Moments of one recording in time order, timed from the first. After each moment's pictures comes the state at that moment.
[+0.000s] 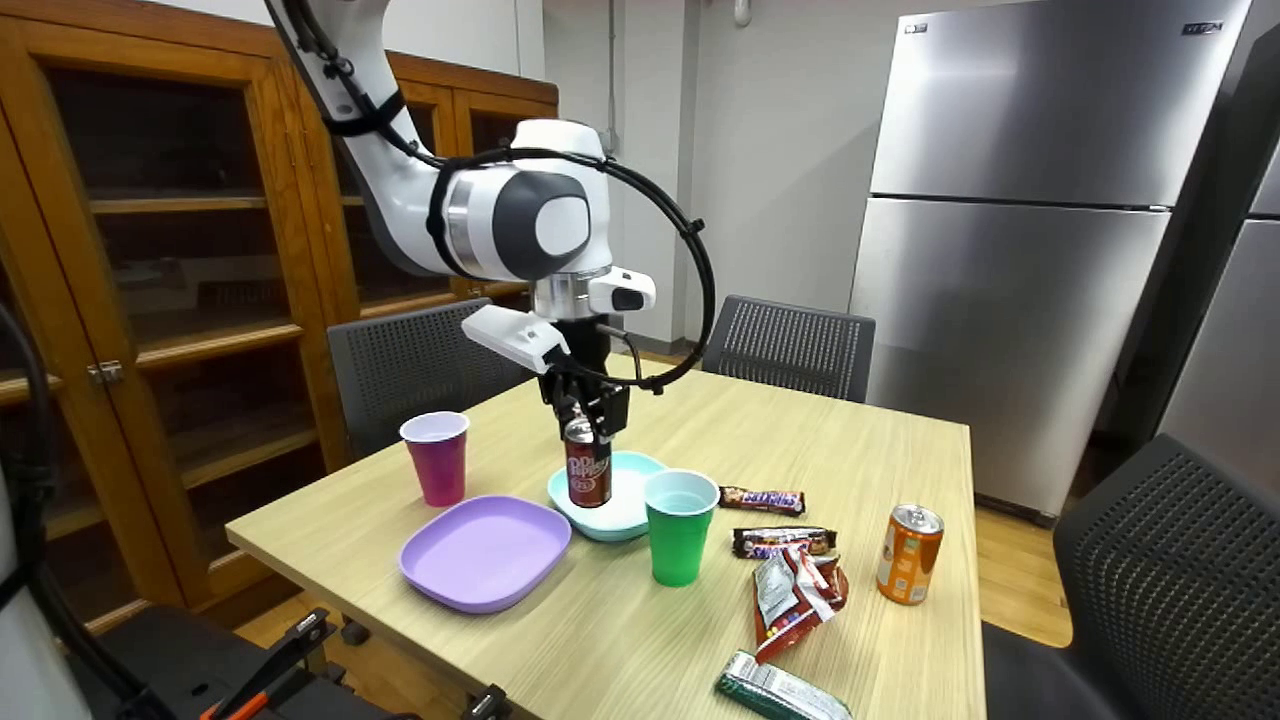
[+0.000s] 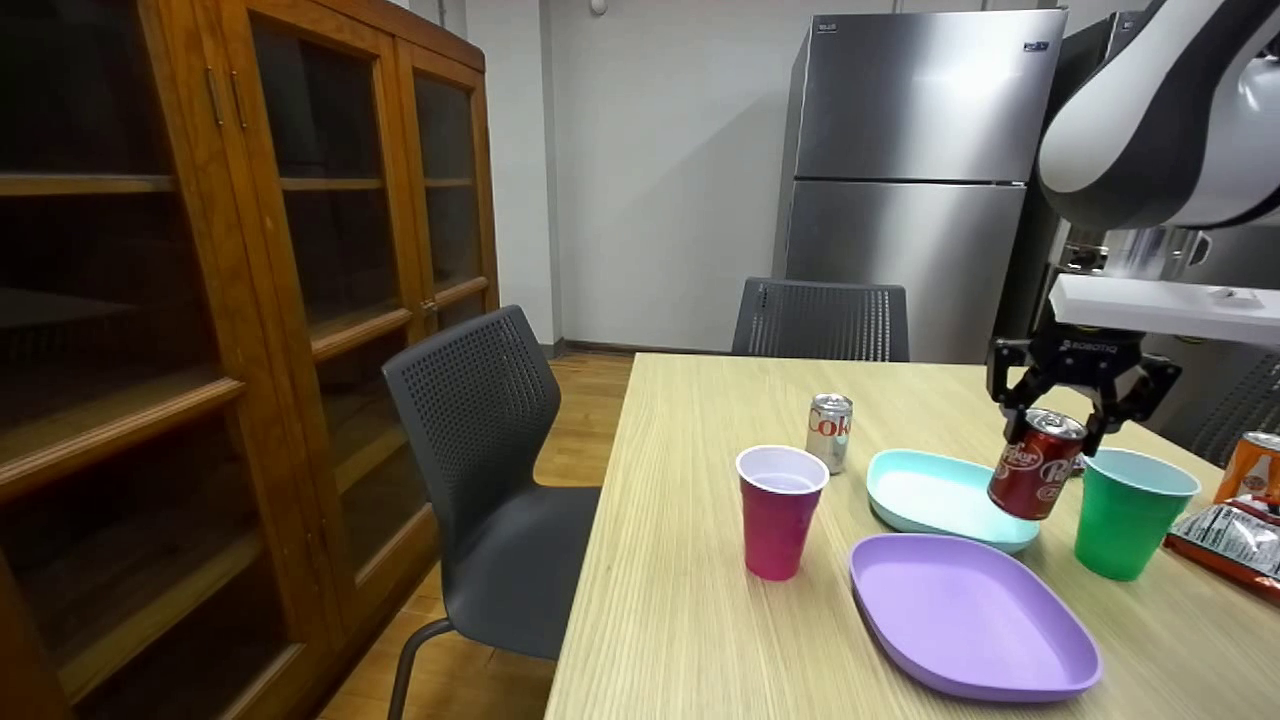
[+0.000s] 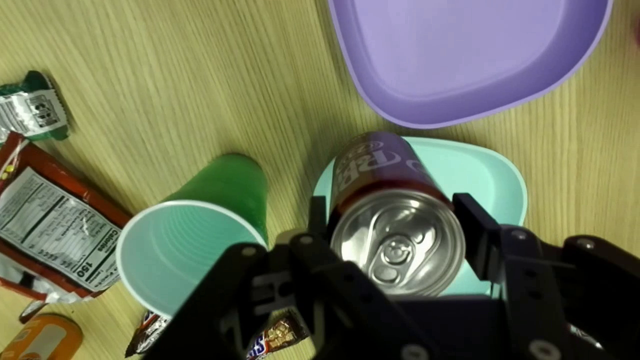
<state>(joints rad) -0.03 0.09 -0.08 -2.53 -0.05 2.71 0.25</state>
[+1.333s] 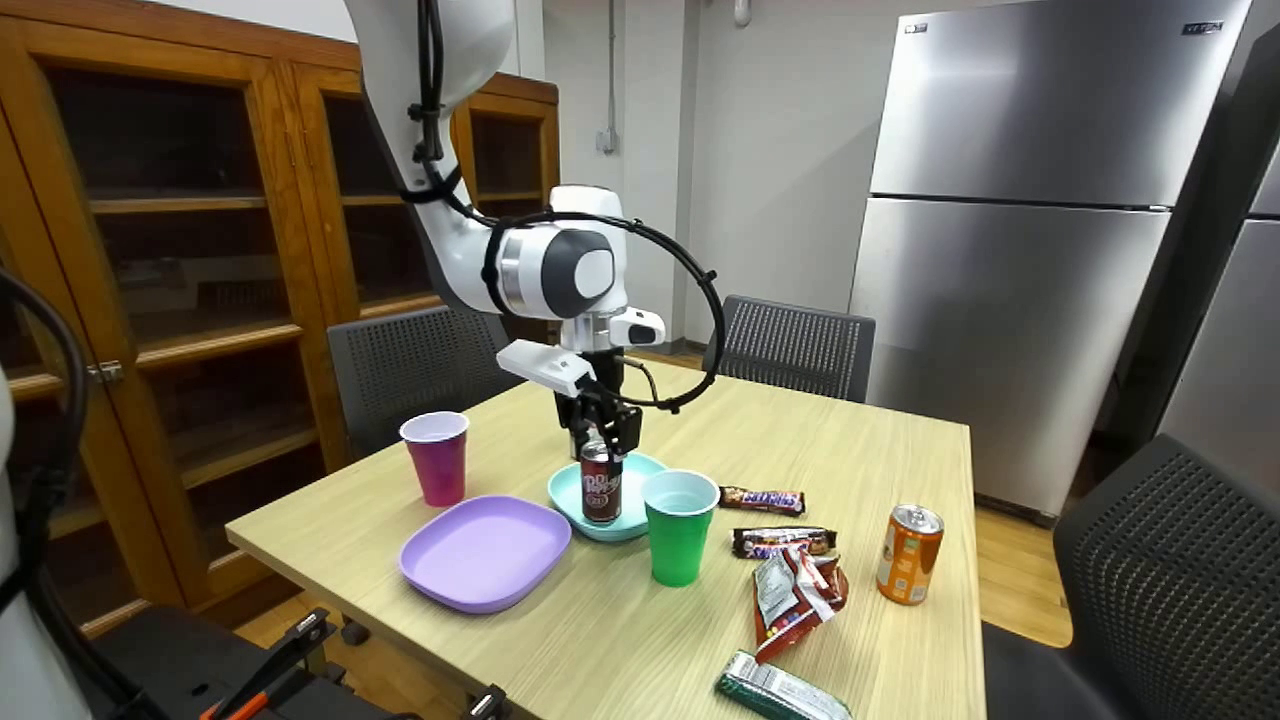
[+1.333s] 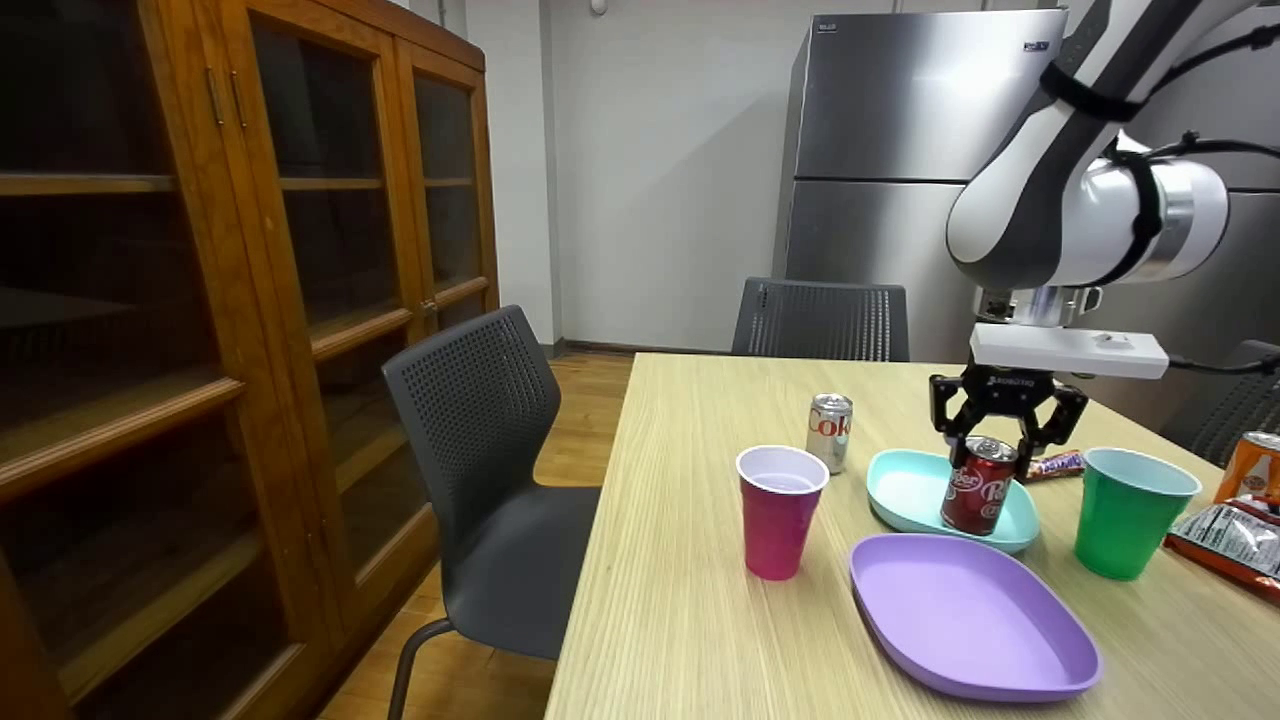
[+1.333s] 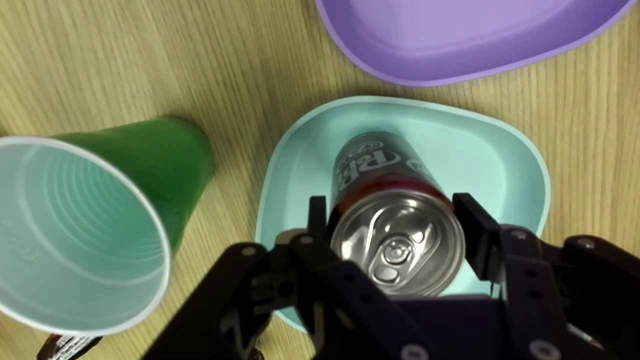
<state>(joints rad) 0.00 0.38 -0.08 -2.28 -0.05 2.68 0.25</state>
